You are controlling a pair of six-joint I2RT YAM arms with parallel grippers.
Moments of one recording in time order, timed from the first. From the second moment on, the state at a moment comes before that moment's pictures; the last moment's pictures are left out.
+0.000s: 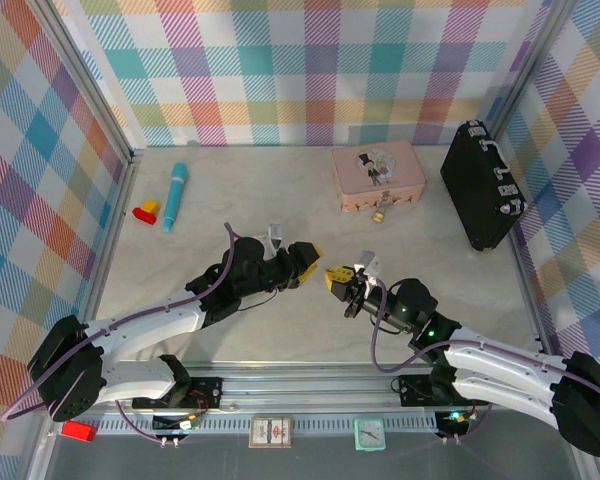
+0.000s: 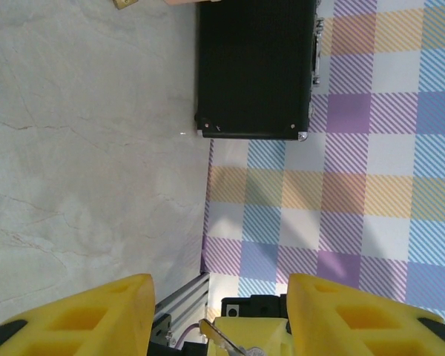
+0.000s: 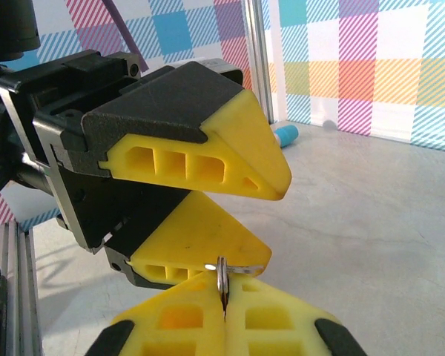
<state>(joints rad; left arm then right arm) -0.84 1.19 0.68 0.22 0.22 -1.41 0.90 0.85 0.25 0.59 -0.09 0.16</state>
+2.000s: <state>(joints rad) -0.87 1.23 0.68 0.20 0.23 -1.44 0.90 1.02 0.33 0.60 -0.16 0.16</state>
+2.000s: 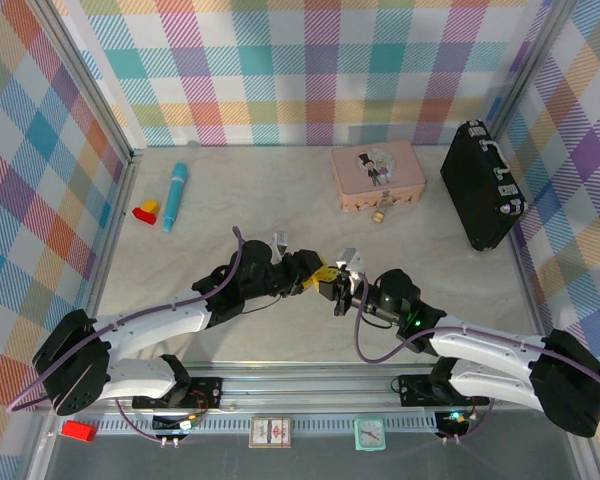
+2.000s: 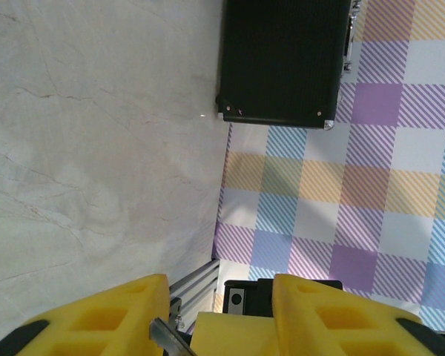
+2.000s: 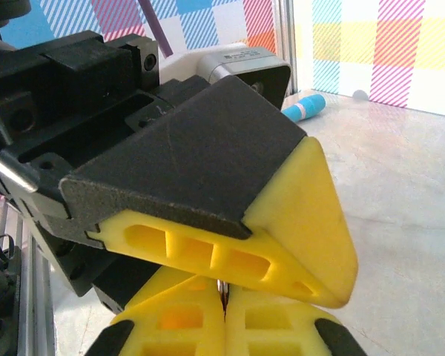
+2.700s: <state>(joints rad) -0.87 1.19 0.68 0.14 0.20 -1.41 0.90 0.98 0.29 0.56 -0.16 0.16</state>
